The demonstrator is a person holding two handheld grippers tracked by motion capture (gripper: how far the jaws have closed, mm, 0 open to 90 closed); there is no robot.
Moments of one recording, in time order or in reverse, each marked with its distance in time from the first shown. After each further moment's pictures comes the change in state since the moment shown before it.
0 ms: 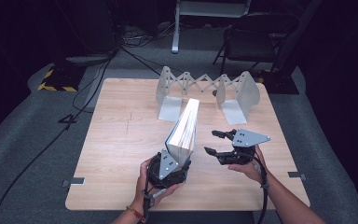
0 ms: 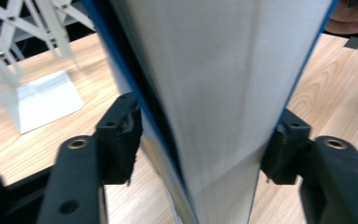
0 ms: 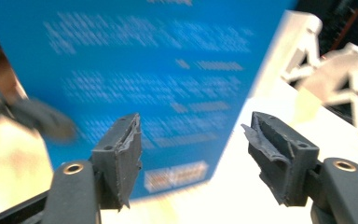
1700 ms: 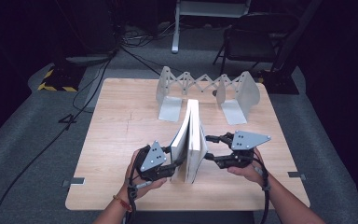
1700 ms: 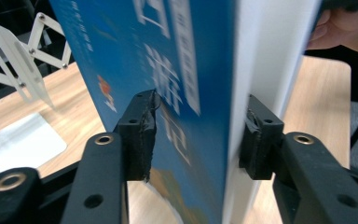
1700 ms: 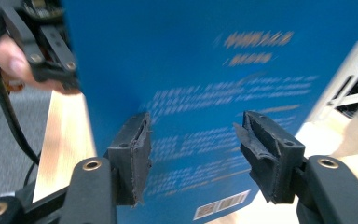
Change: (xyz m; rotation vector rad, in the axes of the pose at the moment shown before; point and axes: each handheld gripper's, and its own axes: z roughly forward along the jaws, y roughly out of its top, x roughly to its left) left arm 0.027 0.018 -0.022 -0.061 -0.218 0.123; right arm 0.024 0.024 0.002 -0.038 0.162 -0.031
